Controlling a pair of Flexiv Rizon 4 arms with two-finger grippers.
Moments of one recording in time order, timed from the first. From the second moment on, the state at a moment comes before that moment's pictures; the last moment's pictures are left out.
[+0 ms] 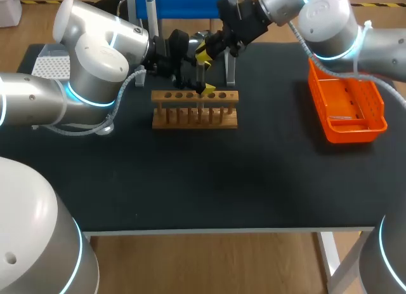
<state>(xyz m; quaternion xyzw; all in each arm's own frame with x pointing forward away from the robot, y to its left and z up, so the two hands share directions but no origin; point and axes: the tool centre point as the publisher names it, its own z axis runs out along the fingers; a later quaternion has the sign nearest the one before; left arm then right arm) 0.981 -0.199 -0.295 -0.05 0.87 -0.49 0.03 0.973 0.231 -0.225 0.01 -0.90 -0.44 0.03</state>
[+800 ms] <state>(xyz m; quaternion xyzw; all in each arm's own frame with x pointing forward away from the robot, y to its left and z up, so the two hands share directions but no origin) 0.981 -0.199 -0.295 -0.05 0.87 -0.49 0.03 0.976 0.232 -0.222 0.01 -0.89 -0.45 0.02</state>
